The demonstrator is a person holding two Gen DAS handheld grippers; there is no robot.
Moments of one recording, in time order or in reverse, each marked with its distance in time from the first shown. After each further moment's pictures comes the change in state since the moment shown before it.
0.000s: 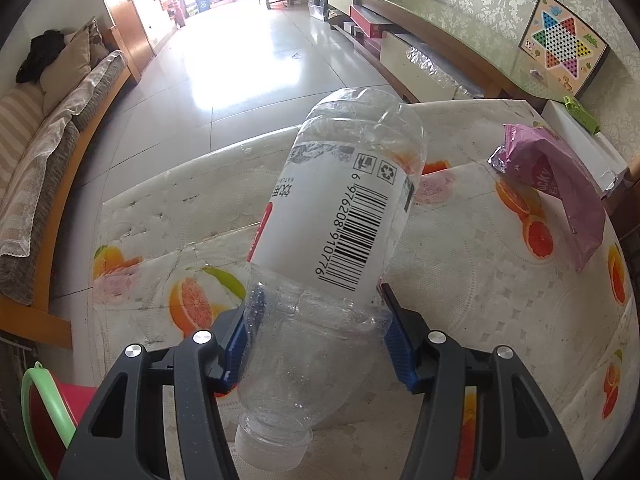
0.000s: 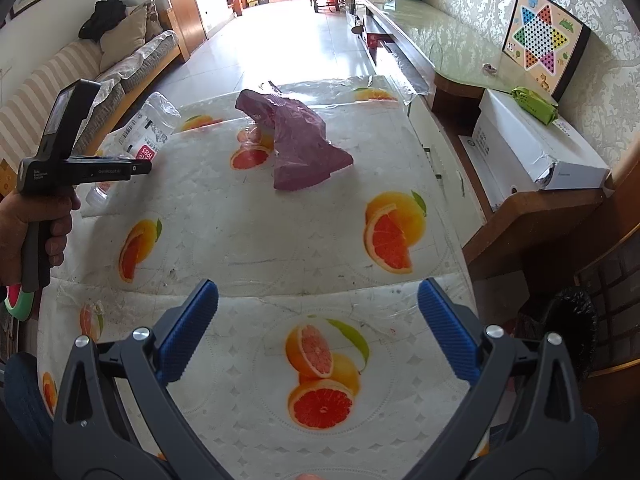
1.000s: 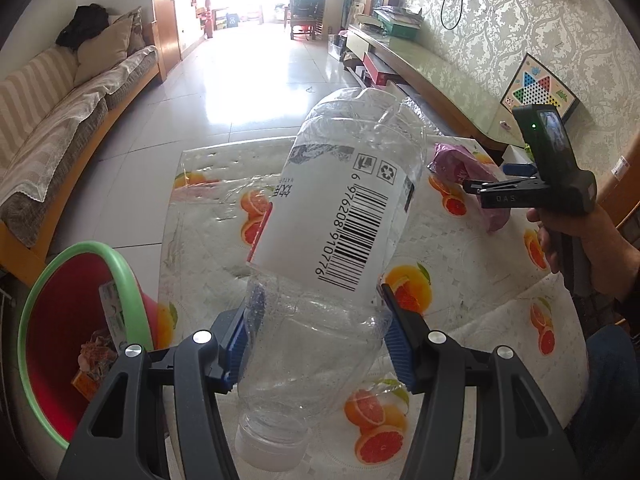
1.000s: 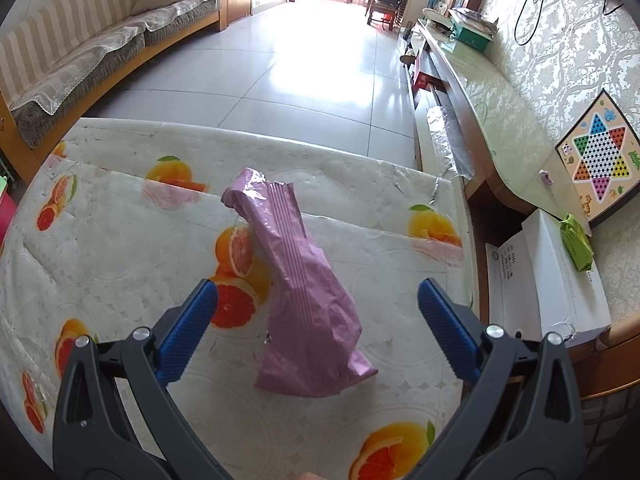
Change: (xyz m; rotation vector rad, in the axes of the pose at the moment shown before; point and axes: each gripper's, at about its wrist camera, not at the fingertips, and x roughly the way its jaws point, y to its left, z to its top) left arm -0.129 0.022 -0.104 -0.157 -0.137 -0.070; right arm 0.108 0.047 0.125 -0.308 0.023 -0.067
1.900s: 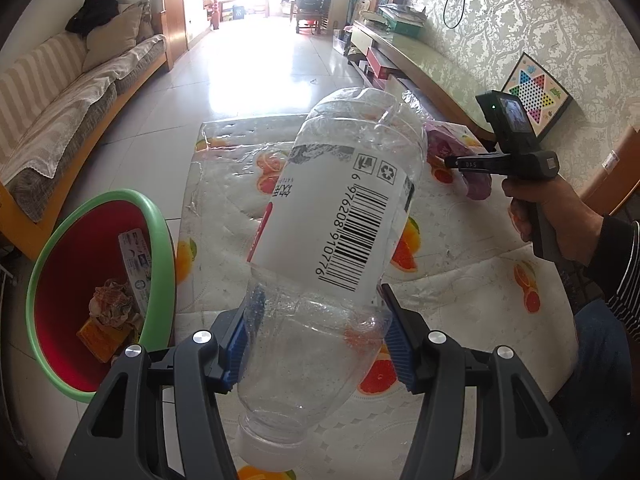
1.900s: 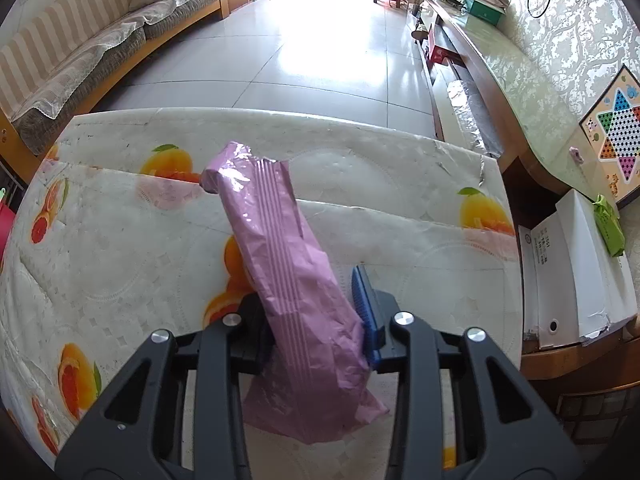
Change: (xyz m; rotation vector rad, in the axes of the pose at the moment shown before) left arm -0.041 0.005 -0.045 -0.015 0.016 -0.008; right arm 0.025 0.013 -0.002 0.050 0.050 0.085
